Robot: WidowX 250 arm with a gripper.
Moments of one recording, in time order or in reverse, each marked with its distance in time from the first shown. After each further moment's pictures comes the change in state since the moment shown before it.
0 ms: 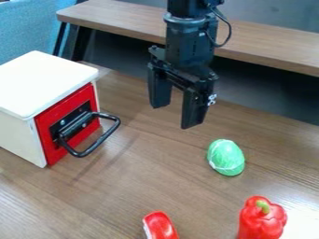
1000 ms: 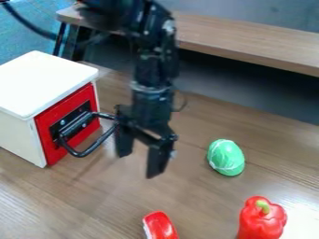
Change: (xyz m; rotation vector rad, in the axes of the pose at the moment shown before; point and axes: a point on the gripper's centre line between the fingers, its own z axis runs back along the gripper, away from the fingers) arm -0.040 0.034 -0.078 0.024 0.123 0.180
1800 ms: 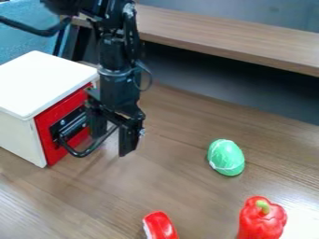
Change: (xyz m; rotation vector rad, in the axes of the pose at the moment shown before) arm -0.002 0.046 0.009 0.026 -0.077 0.067
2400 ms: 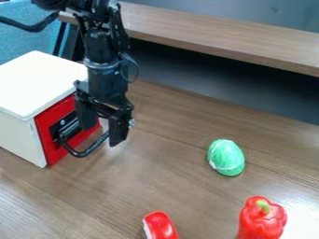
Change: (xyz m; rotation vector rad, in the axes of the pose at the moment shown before) arm 0.002 0.024 0.000 0.013 -0.023 0.045
